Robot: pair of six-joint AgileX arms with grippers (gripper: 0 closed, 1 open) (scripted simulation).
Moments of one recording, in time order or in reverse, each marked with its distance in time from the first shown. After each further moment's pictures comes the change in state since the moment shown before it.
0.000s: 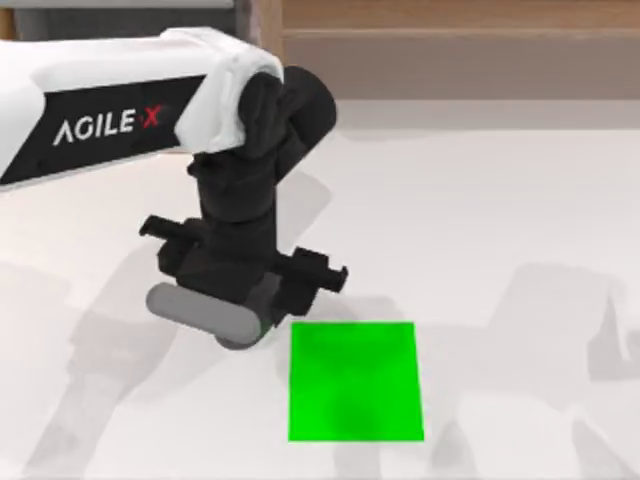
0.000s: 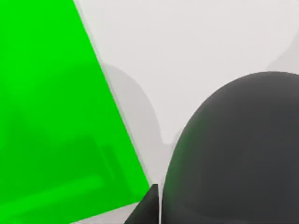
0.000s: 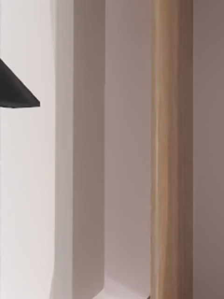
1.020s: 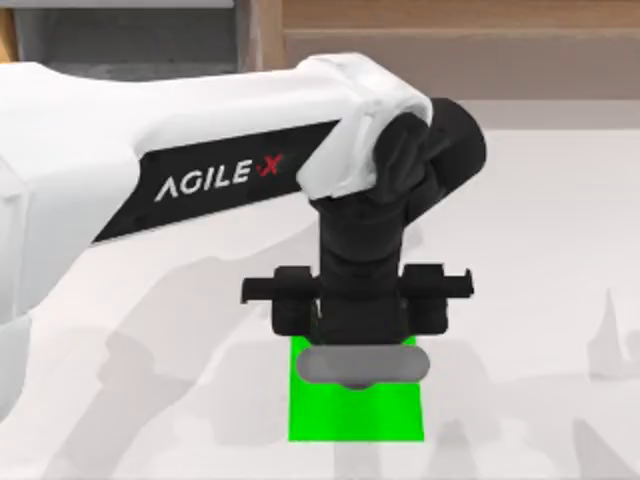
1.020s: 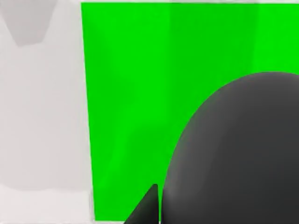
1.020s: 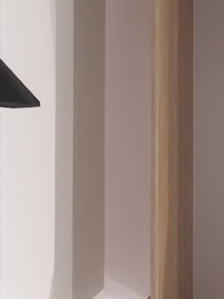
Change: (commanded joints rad) left arm -0.254 0.041 0.142 -0.051 0.030 -0.601; right arm 0.000 0.000 0.000 0.000 0.000 0.000
